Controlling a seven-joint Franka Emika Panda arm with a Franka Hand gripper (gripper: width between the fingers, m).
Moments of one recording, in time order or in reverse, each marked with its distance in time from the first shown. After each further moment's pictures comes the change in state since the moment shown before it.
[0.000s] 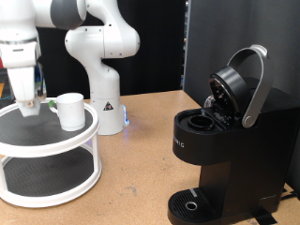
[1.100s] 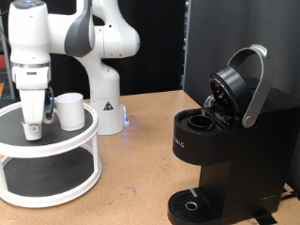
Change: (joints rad) arm -0.009 0.094 -0.005 -0.144 -0.107 0.350 0.084
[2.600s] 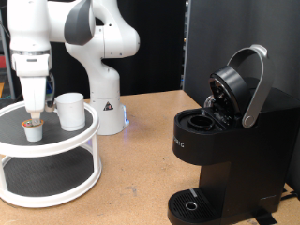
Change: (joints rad) arm 0.023 -0.083 0.001 0.023 0.006 -0.106 0.000
